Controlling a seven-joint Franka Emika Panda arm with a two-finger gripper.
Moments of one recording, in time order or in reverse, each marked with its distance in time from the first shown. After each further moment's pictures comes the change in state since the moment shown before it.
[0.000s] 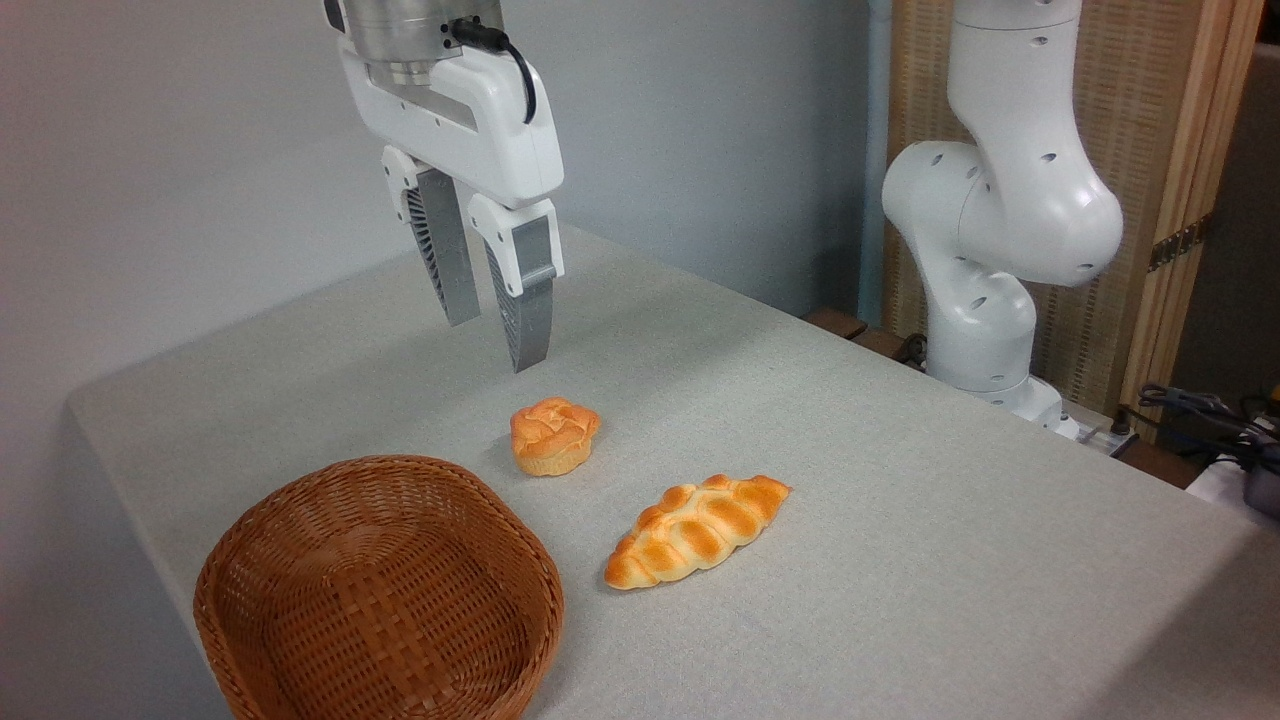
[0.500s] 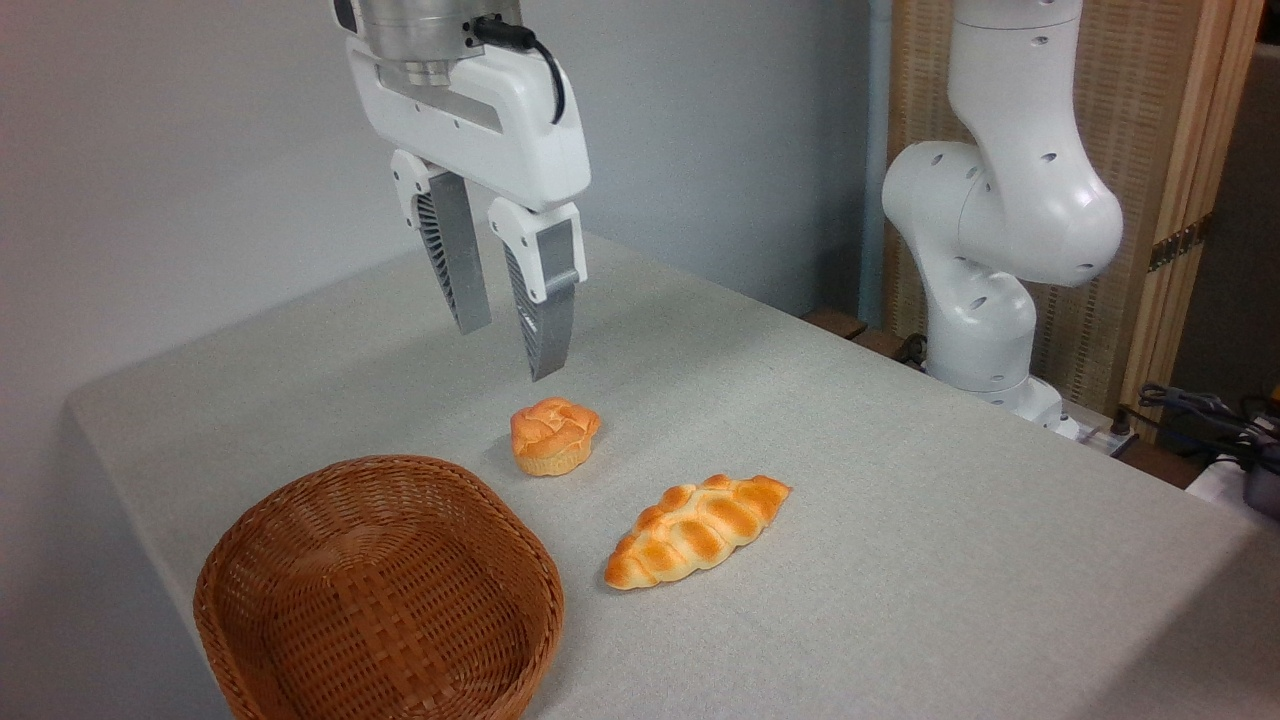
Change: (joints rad) arm 0.000 -0.005 0.047 0.000 -0.001 0.000 0.000
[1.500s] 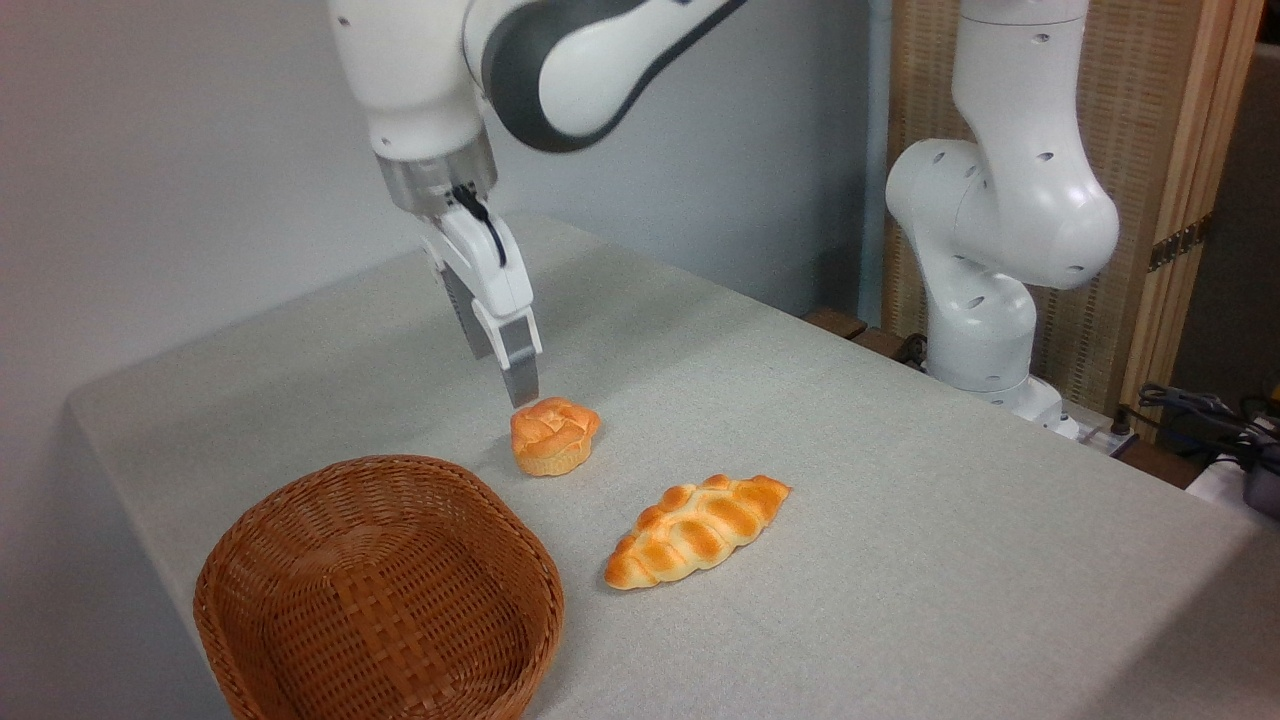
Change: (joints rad) arm -0.099 -0.048 -0.214 -0.438 -0.112 0.306 -0.060
